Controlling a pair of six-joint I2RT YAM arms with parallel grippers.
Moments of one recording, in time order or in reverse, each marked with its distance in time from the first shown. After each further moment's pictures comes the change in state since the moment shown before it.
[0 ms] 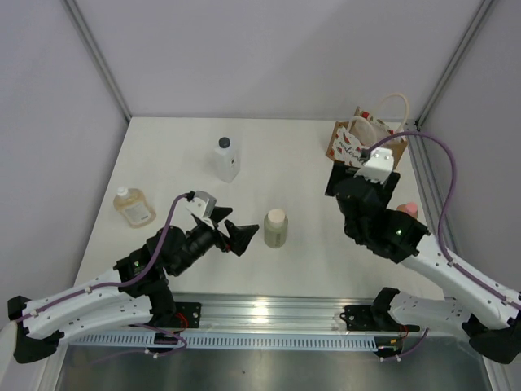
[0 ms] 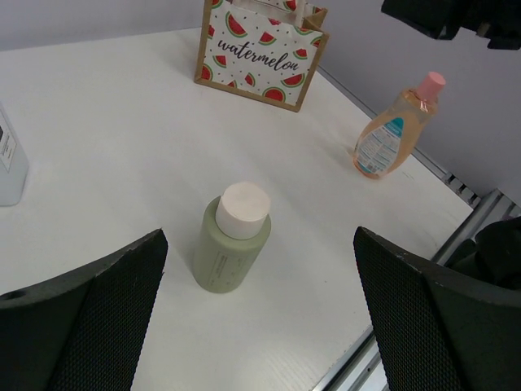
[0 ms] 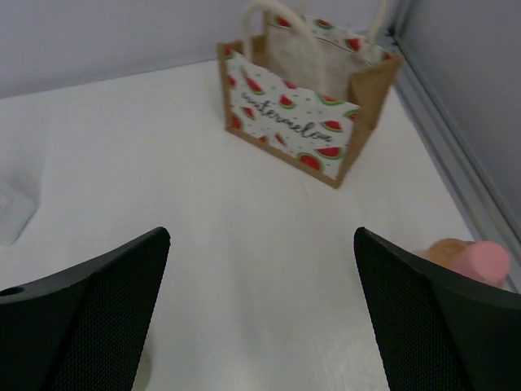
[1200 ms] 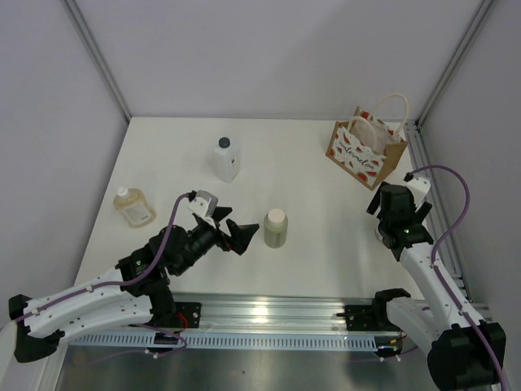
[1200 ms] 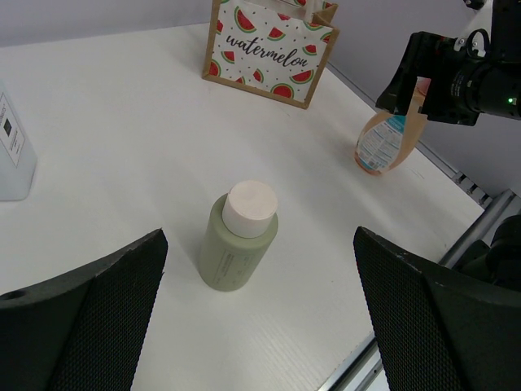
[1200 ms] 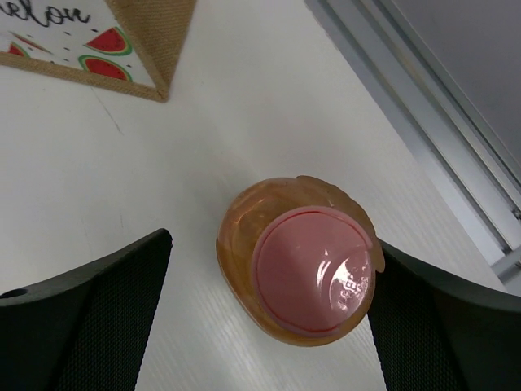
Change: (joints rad) left arm 0.000 0.015 0.000 -0.001 -0.023 0.002; right arm -0.787 -0.077 -0.460 0.145 -0.455 -0.010
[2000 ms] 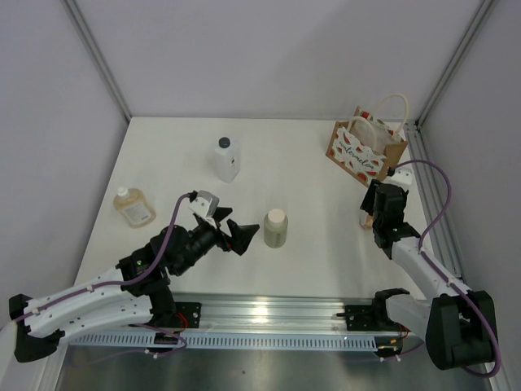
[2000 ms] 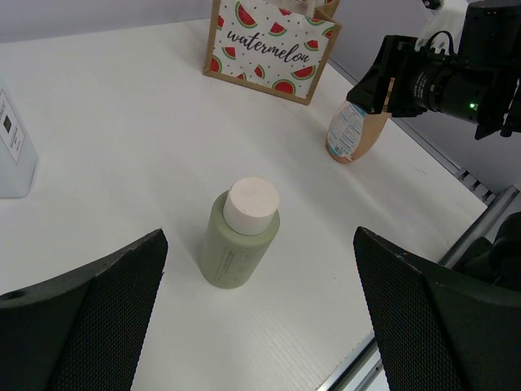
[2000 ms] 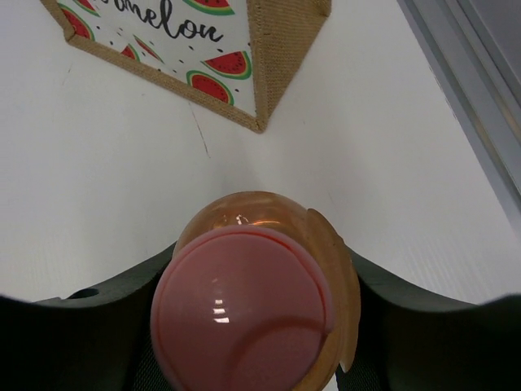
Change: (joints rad) left arm 0.000 0.005 0.000 -0.007 0.001 0.000; right arm -0.002 0.145 -0.122 0.458 -0.194 -0.167
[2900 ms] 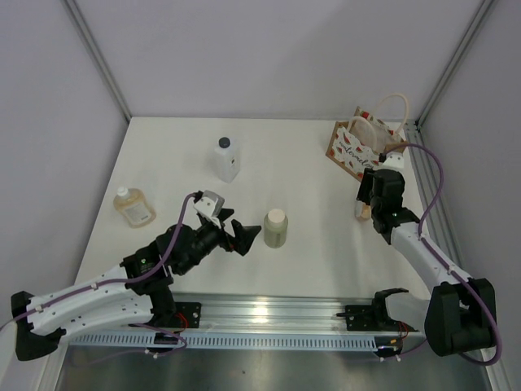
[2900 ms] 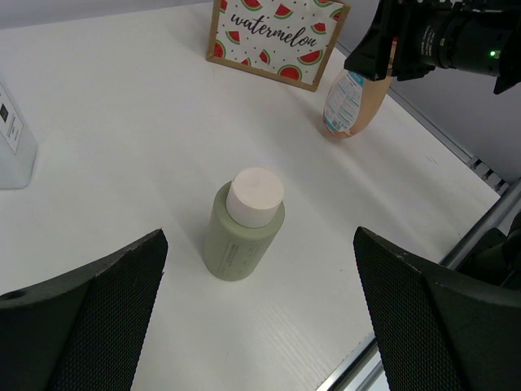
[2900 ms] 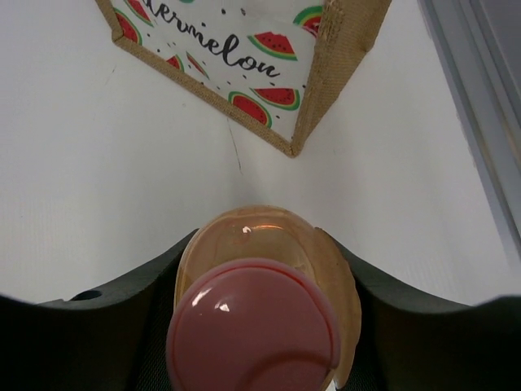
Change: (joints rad) left arm 0.000 0.030 0.001 -0.006 -0.001 0.000; right arm 0.014 0.084 0.141 -0.060 -0.082 -0.089
